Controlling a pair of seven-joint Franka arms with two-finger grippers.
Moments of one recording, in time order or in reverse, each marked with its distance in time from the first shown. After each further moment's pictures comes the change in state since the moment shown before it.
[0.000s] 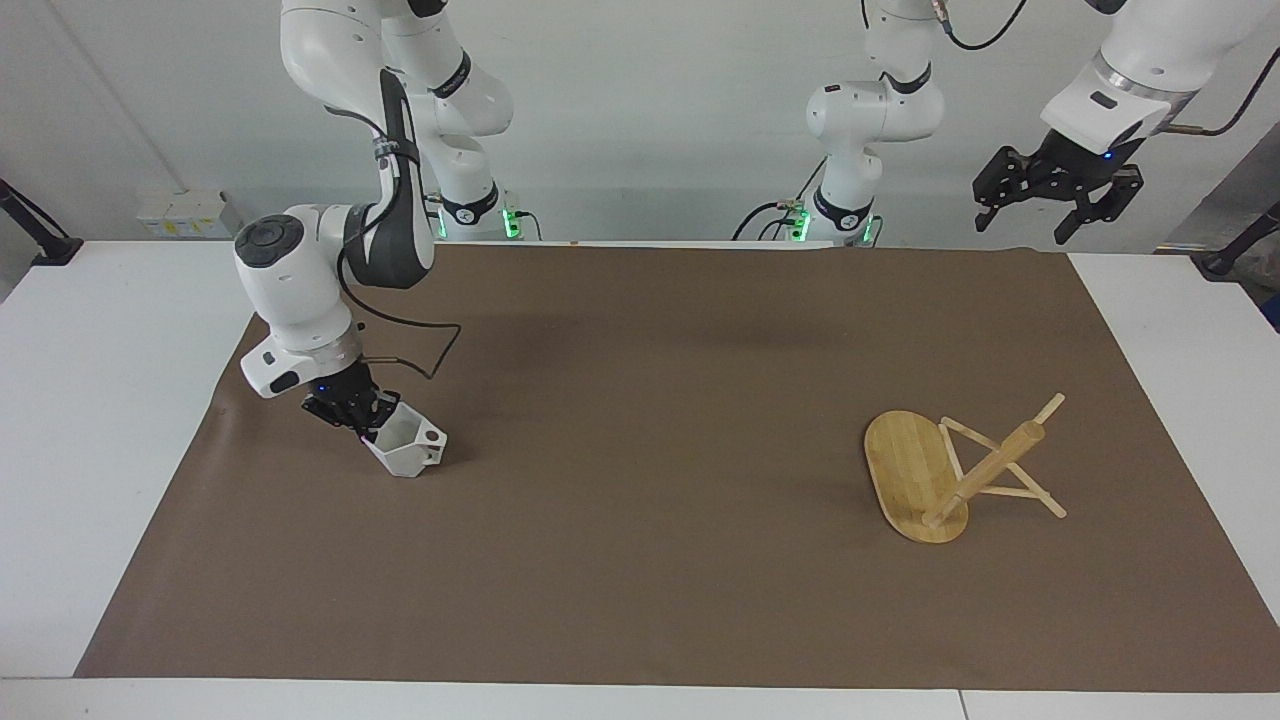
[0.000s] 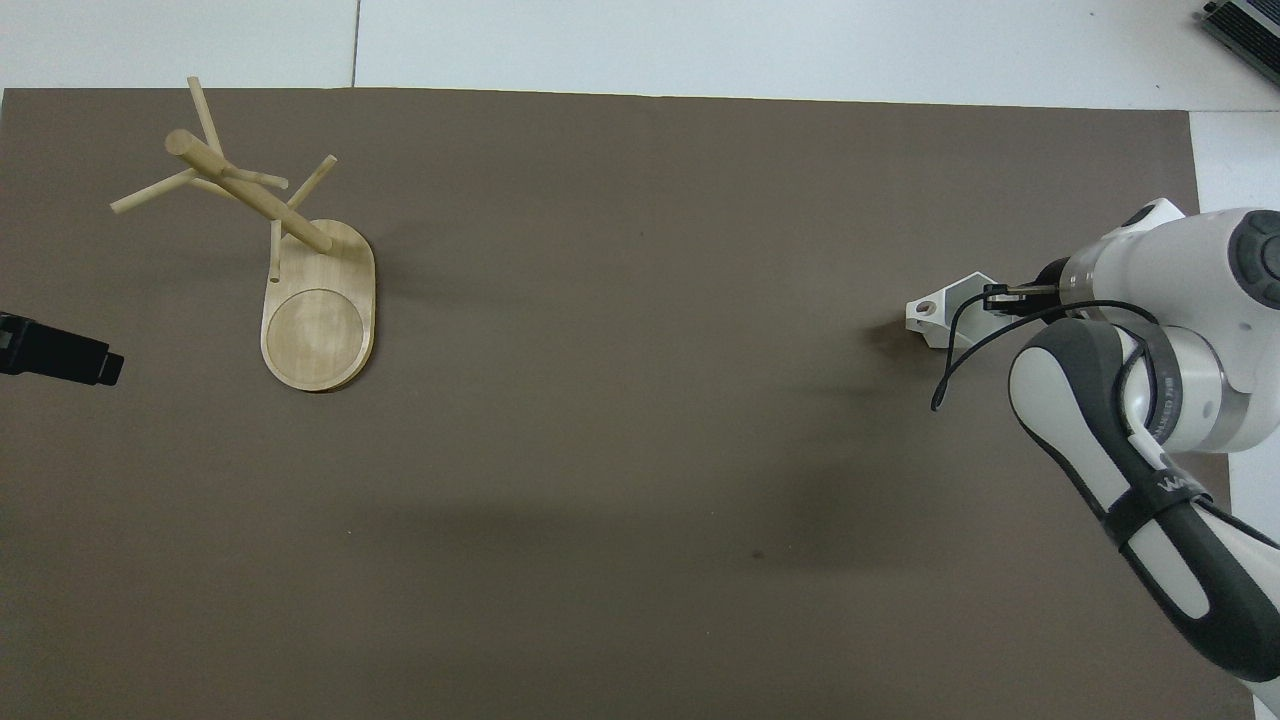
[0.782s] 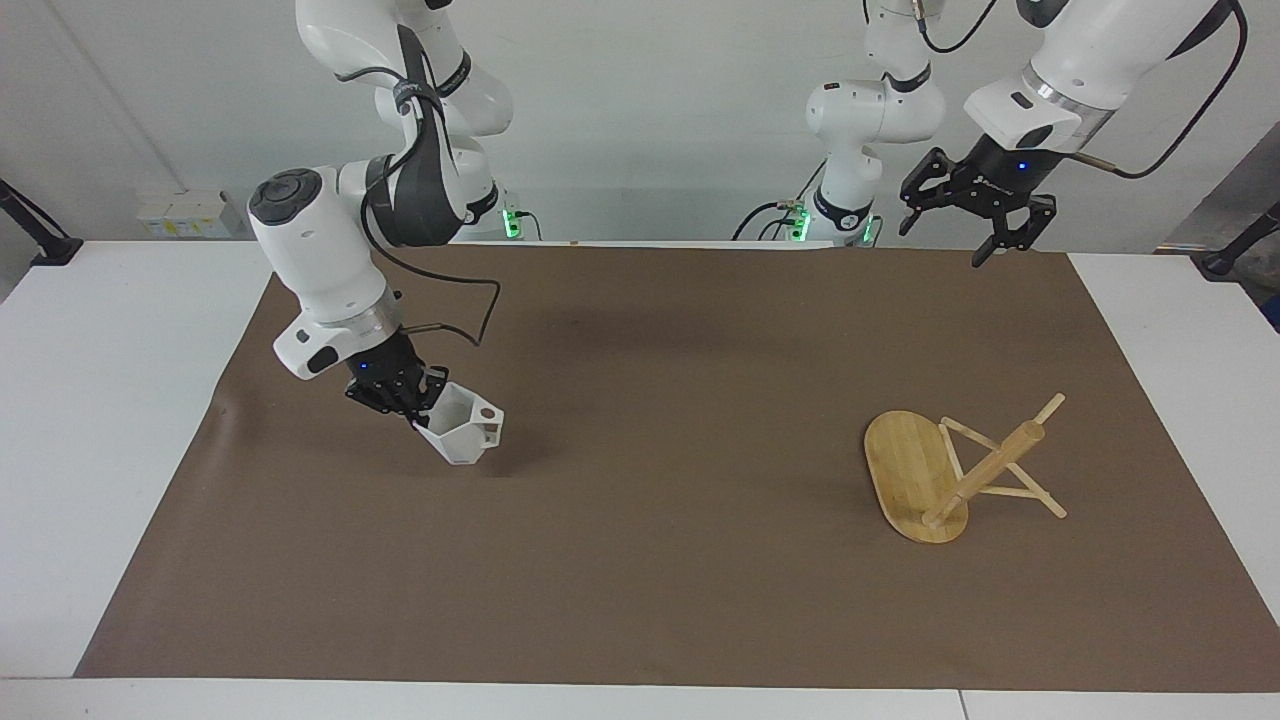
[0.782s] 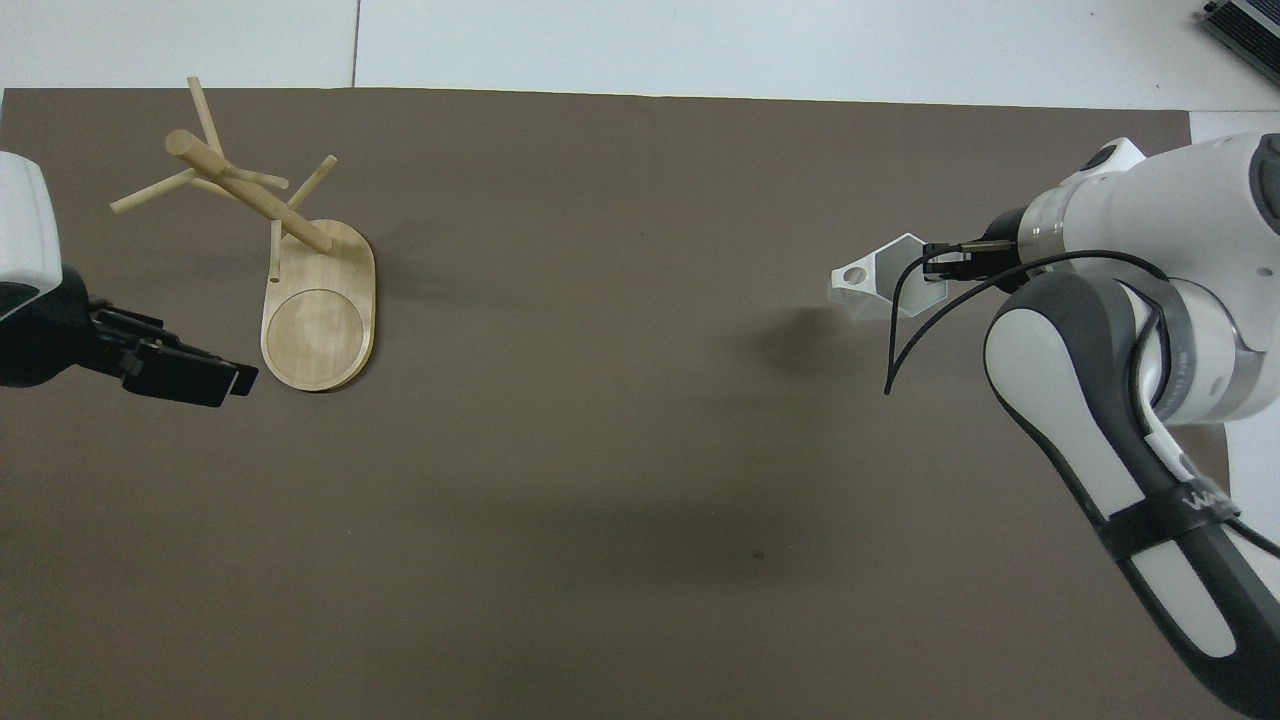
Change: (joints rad) left arm -0.057 -0.056 -0.003 -0.150 -0.212 0.152 0.159; right arm 0.001 -0.017 0.148 0.174 0.189 -0.171 0.000
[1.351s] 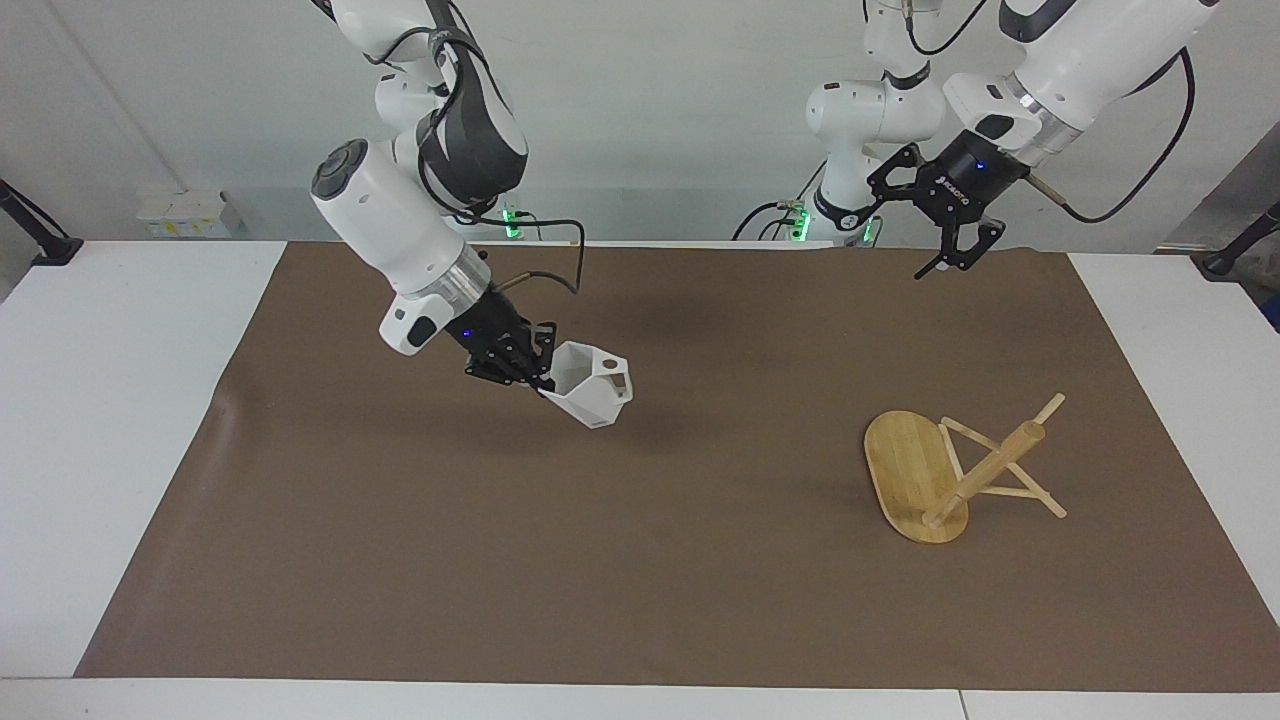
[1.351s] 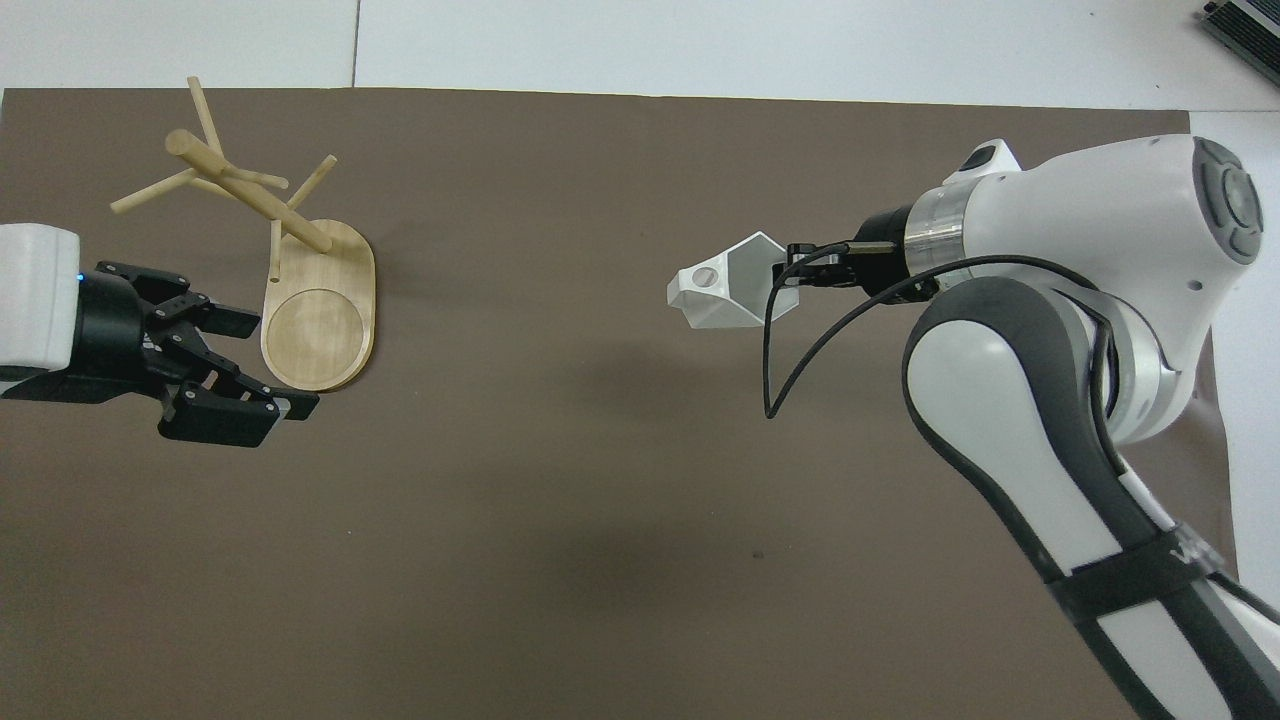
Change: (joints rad) left arm -0.003 -0.051 0.005 -0.133 -0.236 0.118 0.383; right arm 0.001 -0.014 0.188 0.041 0.279 -0.001 0.000
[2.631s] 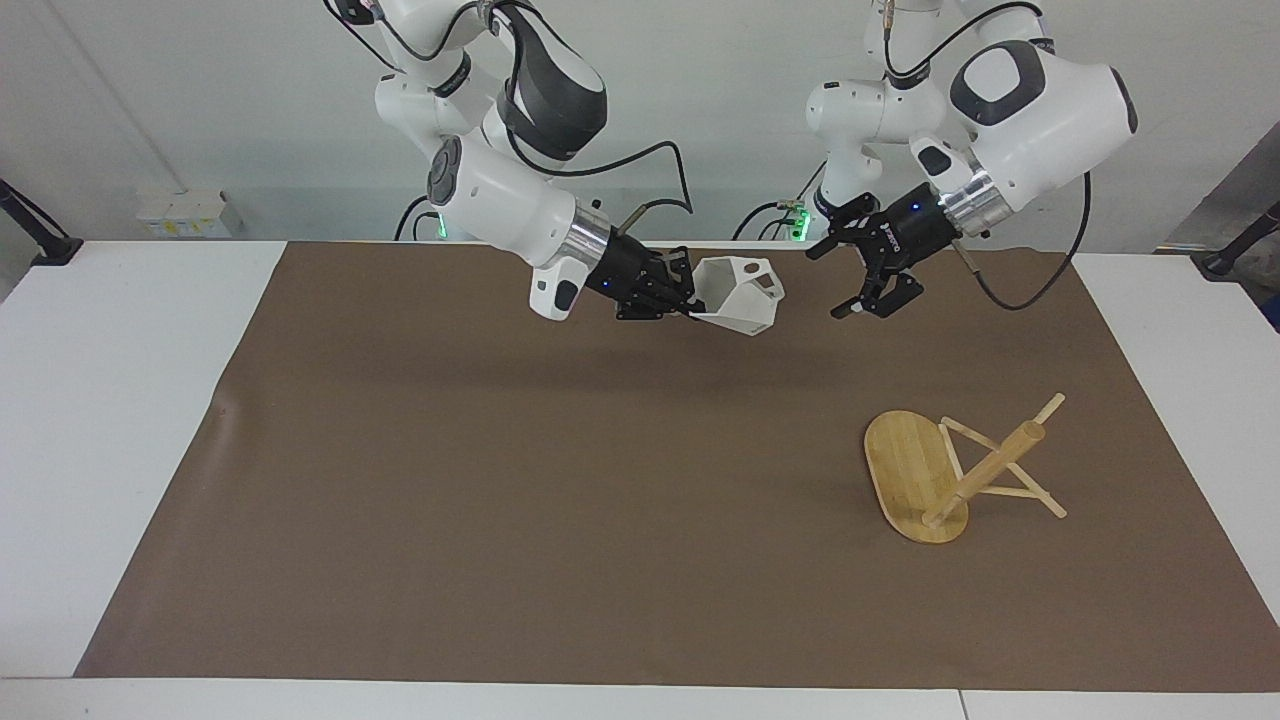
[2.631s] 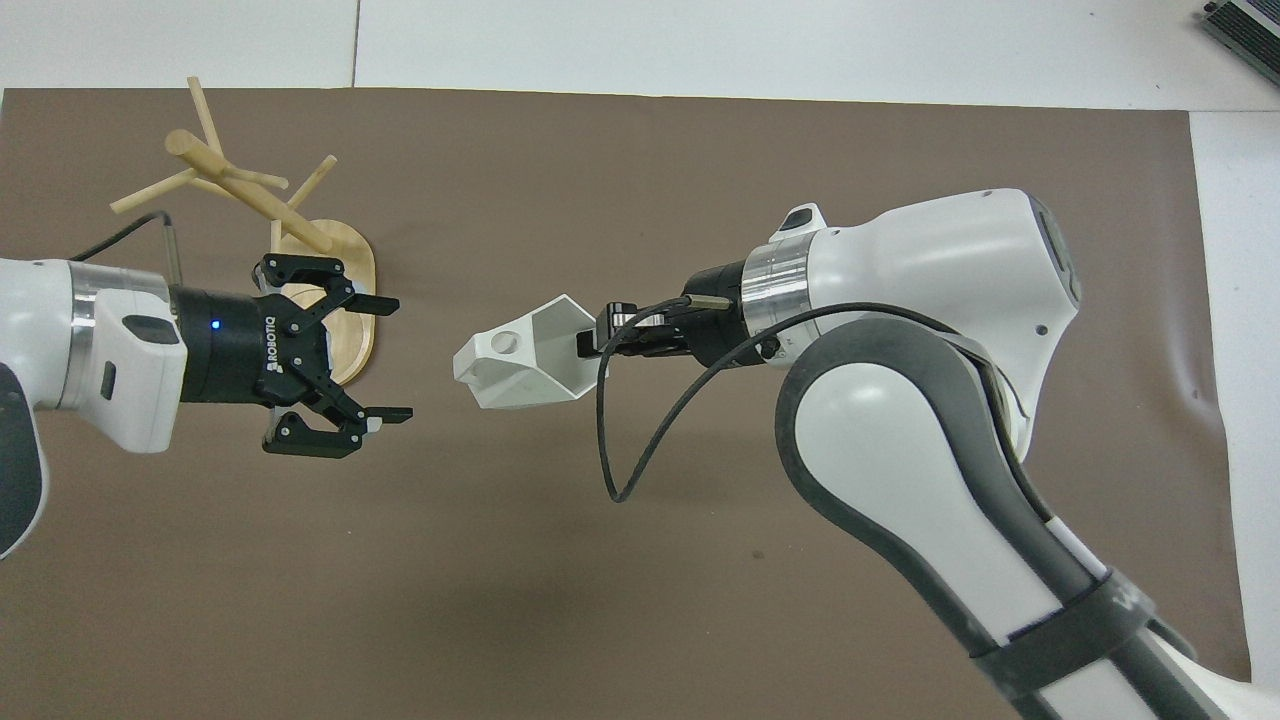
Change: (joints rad) left arm -0.031 0.012 -0.004 -0.245 -0.355 0.242 0.731; right arm 0.004 0.028 0.211 0.007 0.388 0.016 0.021
